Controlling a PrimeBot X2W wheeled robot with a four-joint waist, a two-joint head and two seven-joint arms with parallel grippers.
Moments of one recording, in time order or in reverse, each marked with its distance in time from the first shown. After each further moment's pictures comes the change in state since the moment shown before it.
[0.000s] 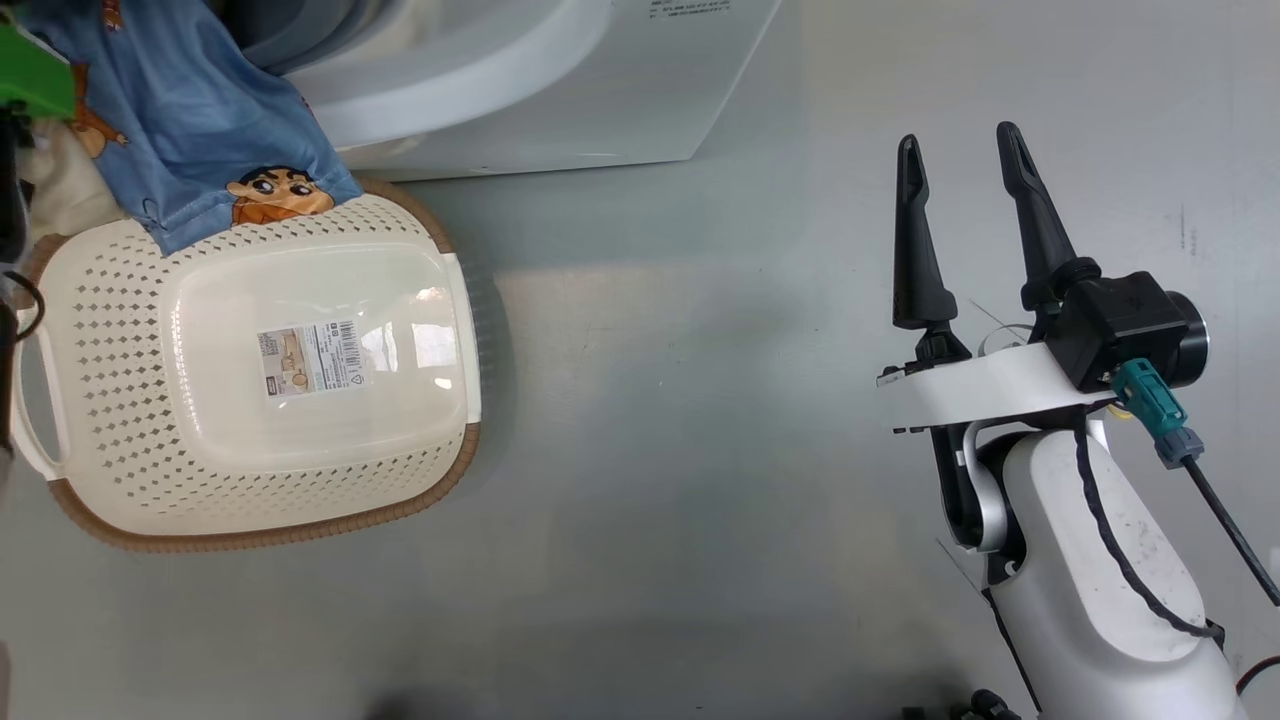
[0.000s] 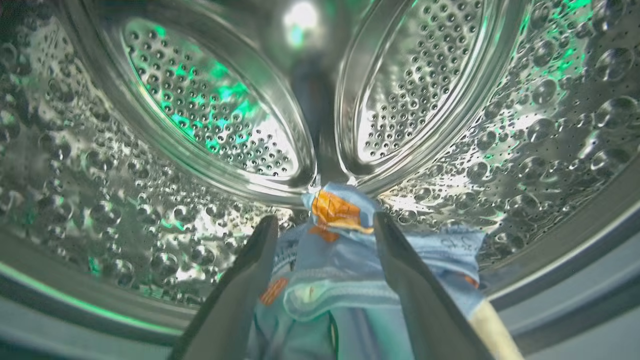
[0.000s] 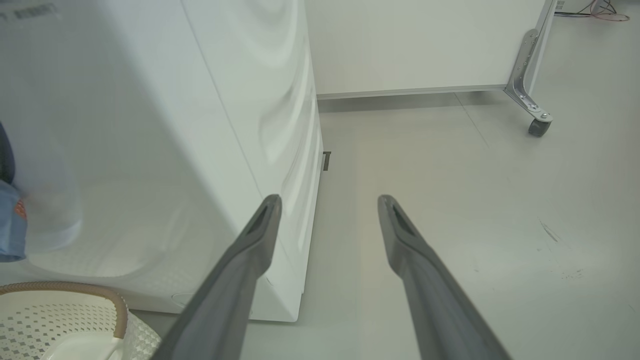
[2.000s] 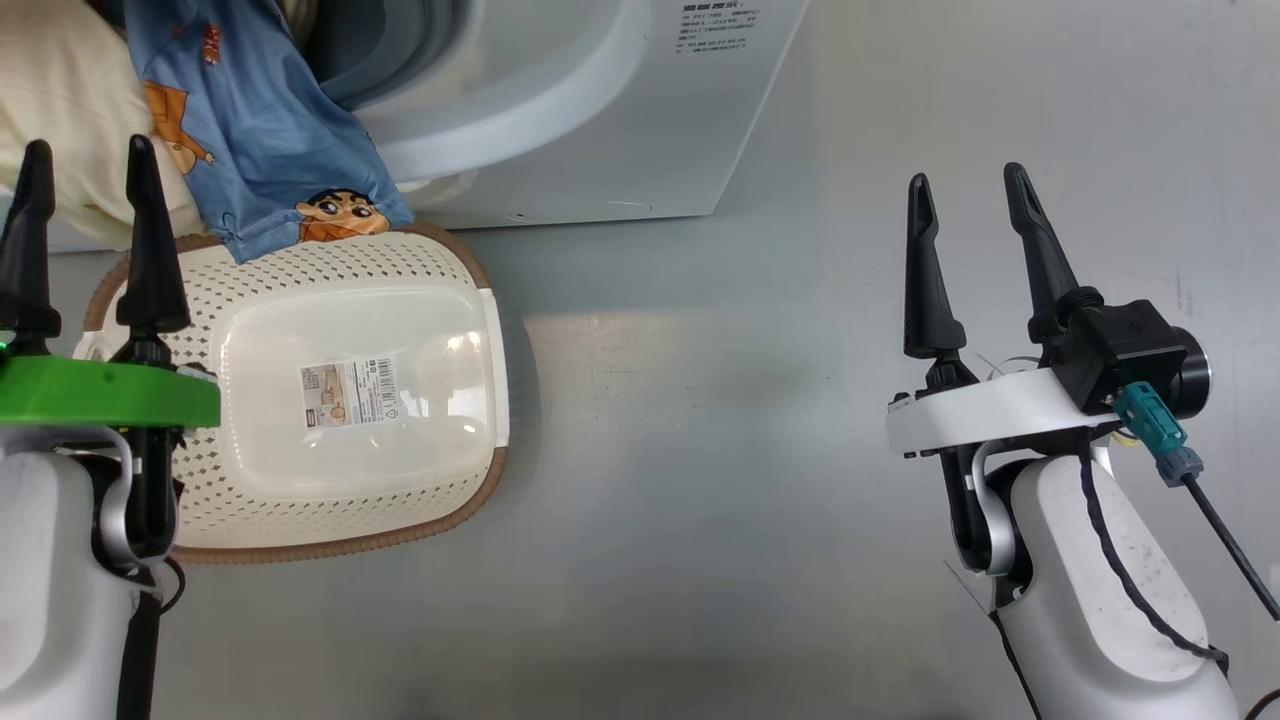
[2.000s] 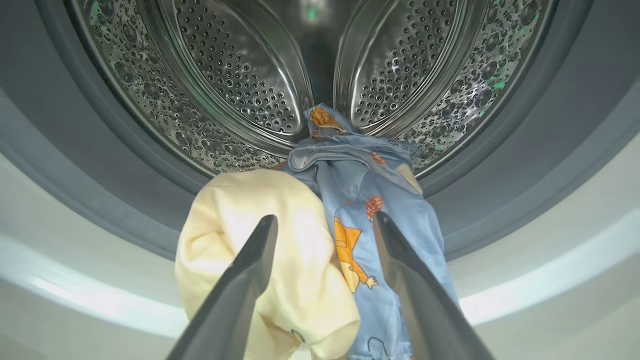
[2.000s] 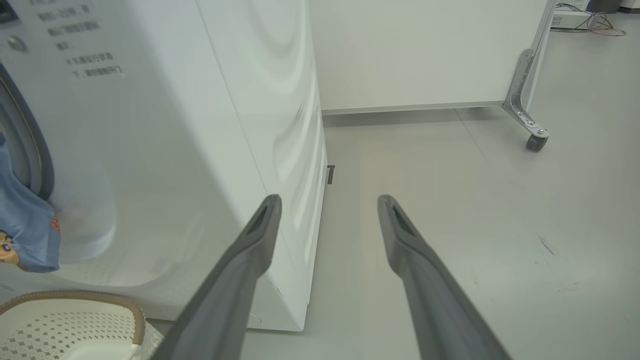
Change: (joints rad) left arm 0.601 -0.131 0.221 -0.440 0.085 0.002 0.000; right arm 0.046 0.000 -0.027 0.017 -0.001 0.012 0.000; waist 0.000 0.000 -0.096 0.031
